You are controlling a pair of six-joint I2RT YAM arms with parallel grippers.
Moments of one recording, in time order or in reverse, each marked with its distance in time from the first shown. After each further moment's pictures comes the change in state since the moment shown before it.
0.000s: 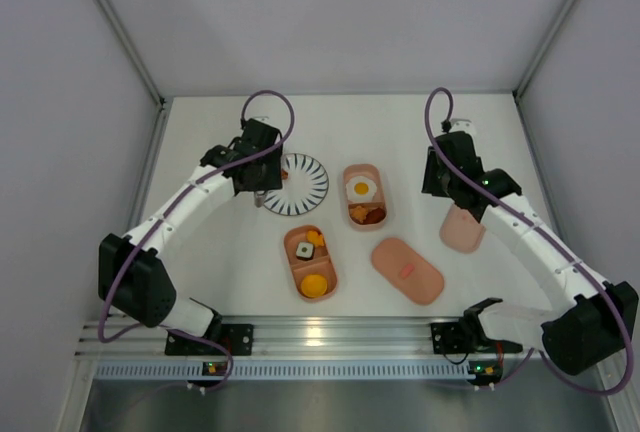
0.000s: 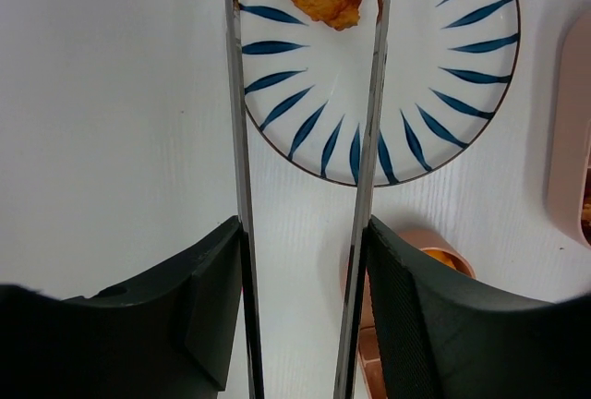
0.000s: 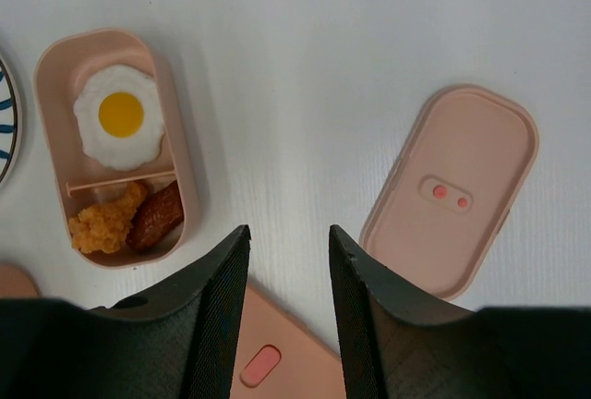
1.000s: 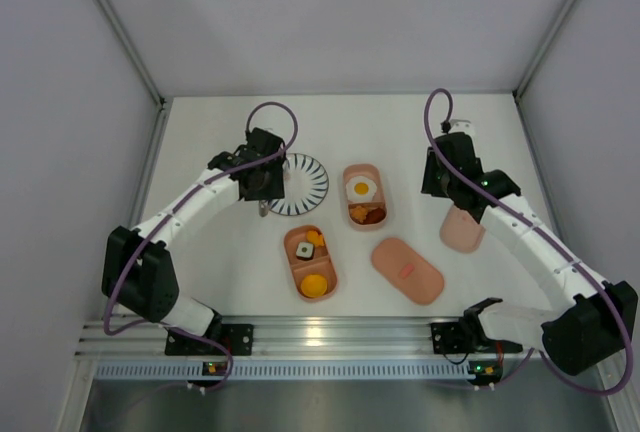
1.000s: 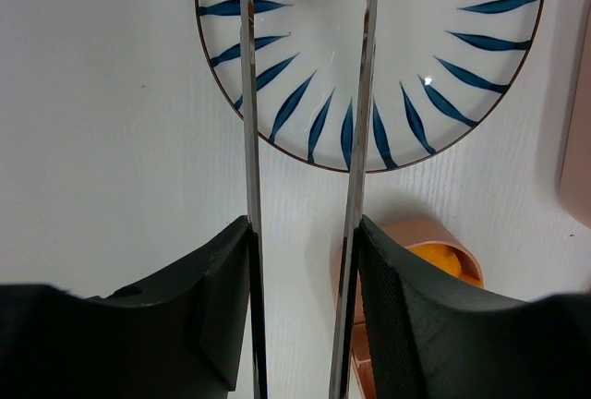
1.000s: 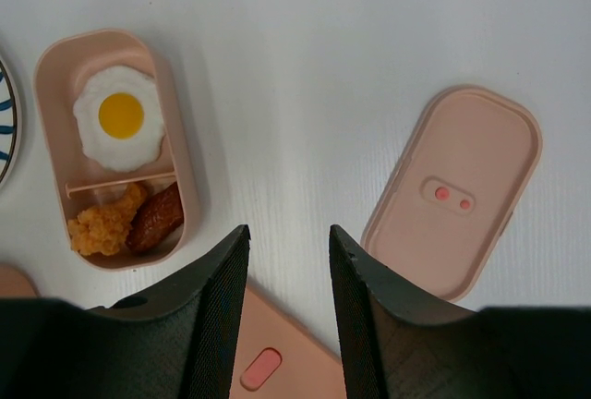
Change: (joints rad) left arm 0.000 0.028 -0.083 0.057 0.071 -0.031; right arm 0.000 0.000 -0.014 0.017 -0.003 0.000
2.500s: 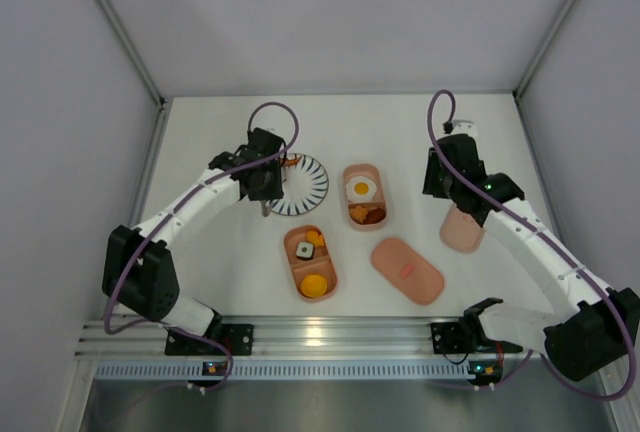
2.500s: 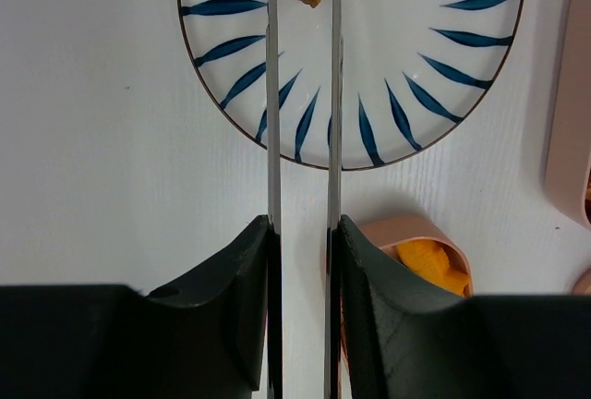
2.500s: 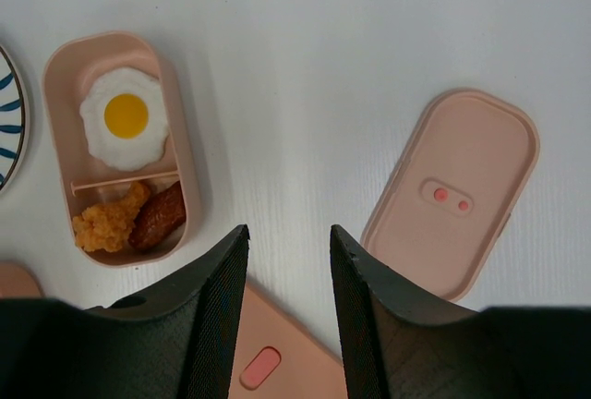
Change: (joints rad) left arm -0.005 0.010 -0.001 0.011 0.018 -0.003; right arm 0.000 -0.030 -0.013 0.006 -0.003 -0.007
